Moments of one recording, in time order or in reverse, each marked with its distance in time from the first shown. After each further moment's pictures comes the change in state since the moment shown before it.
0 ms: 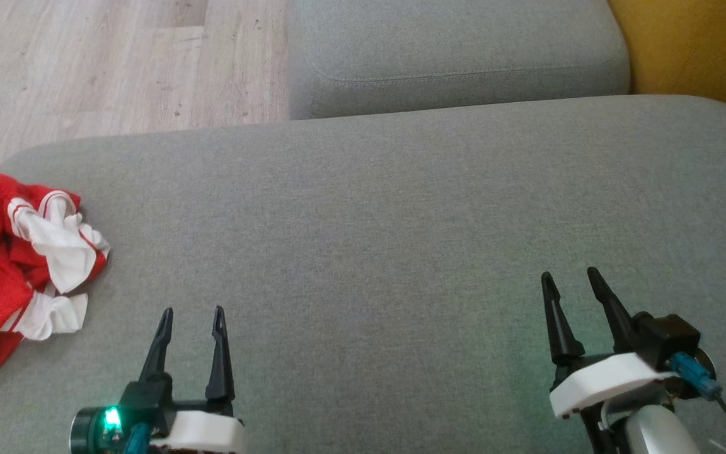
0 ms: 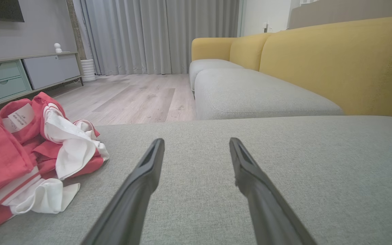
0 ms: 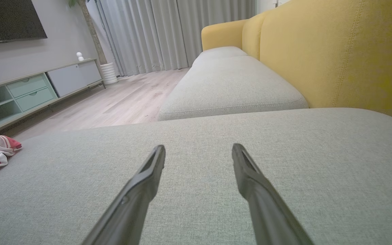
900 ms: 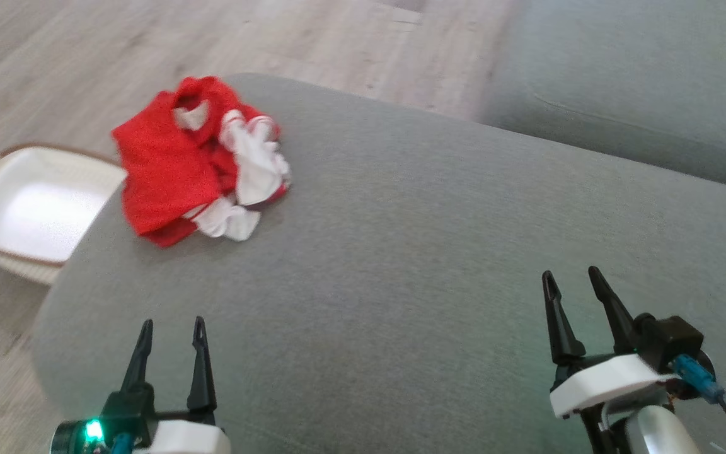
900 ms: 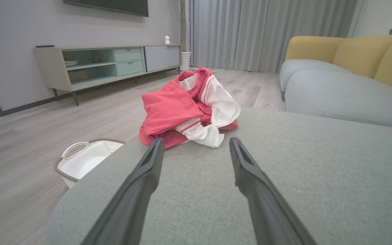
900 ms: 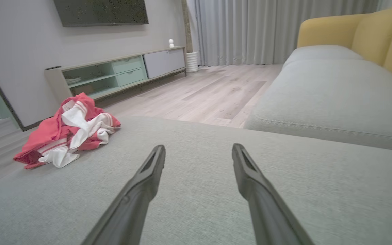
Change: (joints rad) left arm 0.024 0.021 0.035 0.001 -0.002 0.009 0.000; right arm 0.002 0.000 0.001 -0.003 0.012 0.000 -0.018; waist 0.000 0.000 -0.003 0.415
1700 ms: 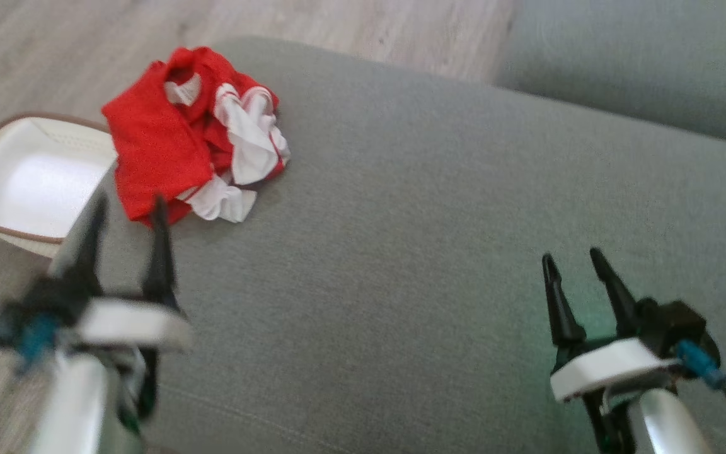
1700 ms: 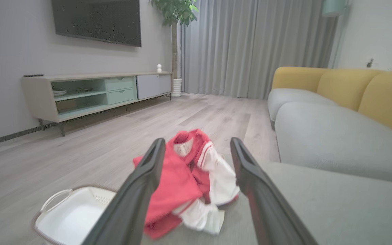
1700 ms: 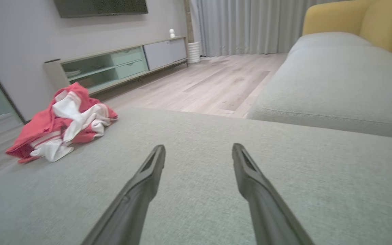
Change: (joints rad) left arm -0.189 0.065 0.042 -0.181 -0.094 -0.073 0.167; right arm -0.017 0.000 0.001 -0.037 -0.027 0.000 0.013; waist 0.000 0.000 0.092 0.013
